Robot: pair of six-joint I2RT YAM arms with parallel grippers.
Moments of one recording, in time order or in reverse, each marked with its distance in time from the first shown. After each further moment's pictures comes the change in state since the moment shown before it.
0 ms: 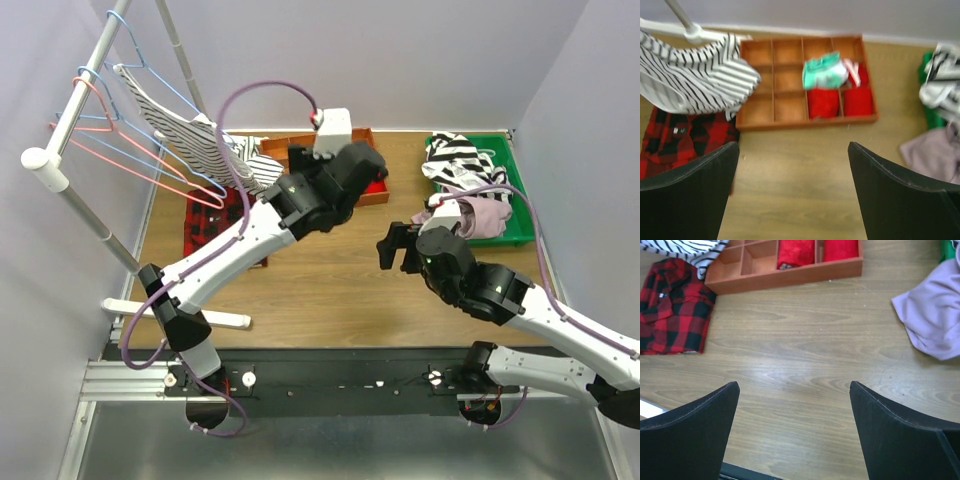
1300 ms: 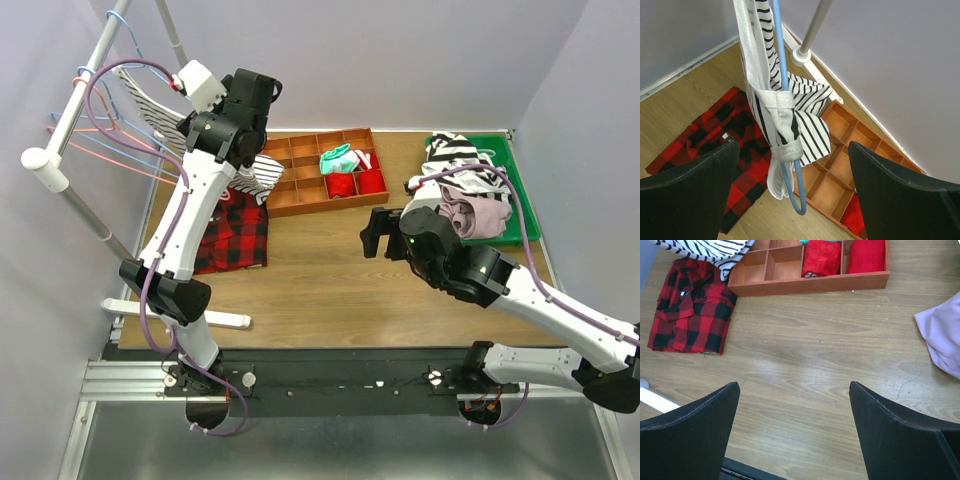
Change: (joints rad) left arm 0.542 0.062 0.160 -0.196 0.050 -0.355; right arm 0.000 0.145 0.153 -0.011 -0.058 -0.028
